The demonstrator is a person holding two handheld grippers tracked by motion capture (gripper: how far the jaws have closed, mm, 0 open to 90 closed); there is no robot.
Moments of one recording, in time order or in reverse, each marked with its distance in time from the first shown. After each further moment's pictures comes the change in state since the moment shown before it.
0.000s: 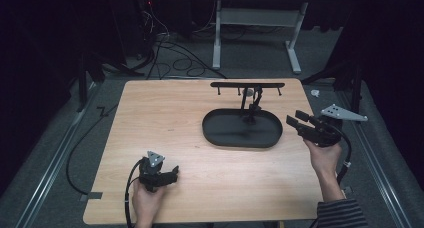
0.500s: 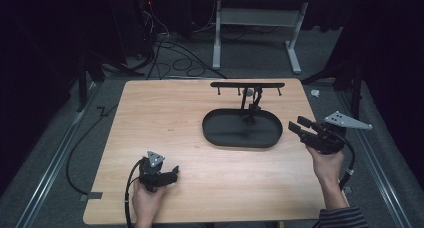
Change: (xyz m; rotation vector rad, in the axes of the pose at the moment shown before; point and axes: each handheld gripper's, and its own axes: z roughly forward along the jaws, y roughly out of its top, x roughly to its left) left arm 0.000 0.000 0.000 0.000 0.001 0.000; right arm 0.004 -0.012 -0.014 -0.010 0.013 0.000
